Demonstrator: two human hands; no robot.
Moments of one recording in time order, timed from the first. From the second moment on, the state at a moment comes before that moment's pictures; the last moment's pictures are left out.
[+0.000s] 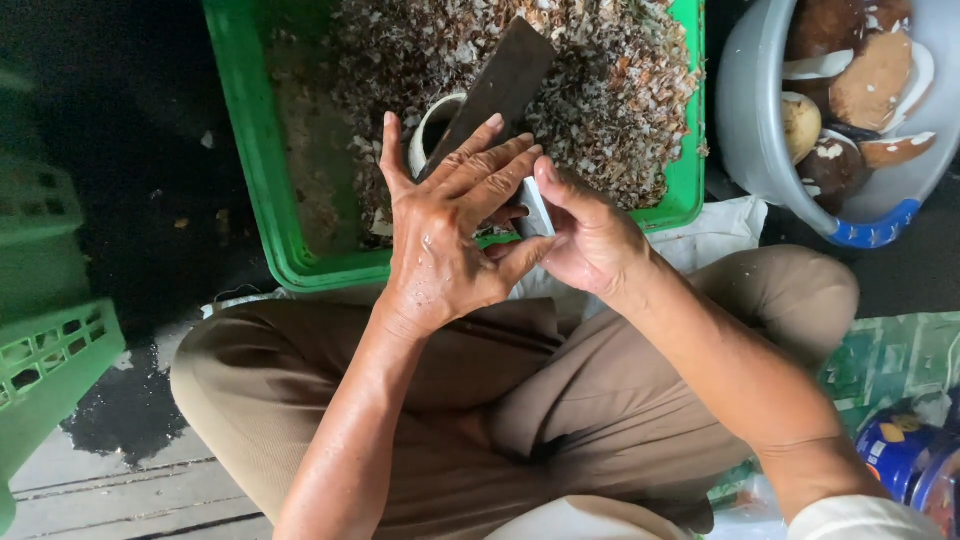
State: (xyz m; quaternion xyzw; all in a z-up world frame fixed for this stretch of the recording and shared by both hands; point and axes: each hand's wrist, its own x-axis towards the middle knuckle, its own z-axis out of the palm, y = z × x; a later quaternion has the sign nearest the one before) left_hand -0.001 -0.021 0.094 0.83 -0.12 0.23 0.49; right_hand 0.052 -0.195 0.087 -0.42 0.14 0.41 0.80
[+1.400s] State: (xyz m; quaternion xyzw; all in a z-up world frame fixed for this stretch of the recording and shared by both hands) left_hand -0.016 -0.057 0.112 0.70 0.07 0.19 0.68; right_hand 0.040 -0.188 0.098 -0.41 -0.03 0.32 0.85
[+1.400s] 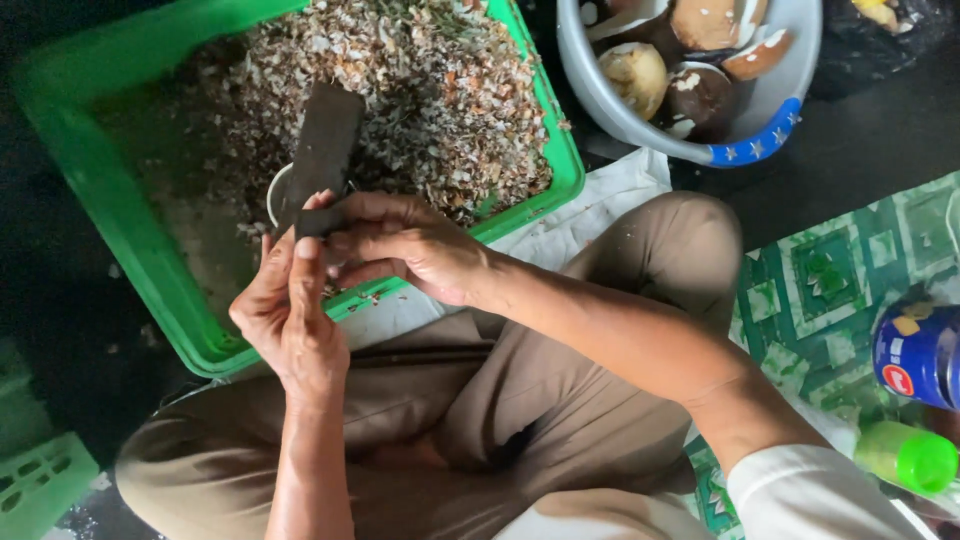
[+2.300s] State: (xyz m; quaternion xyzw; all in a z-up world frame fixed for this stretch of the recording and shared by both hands) left_hand -0.021 -0.064 0.130 0.64 0.13 0.26 0.71; right_hand 0.052 -0.194 0.110 -0.40 -0.09 0.32 0.86
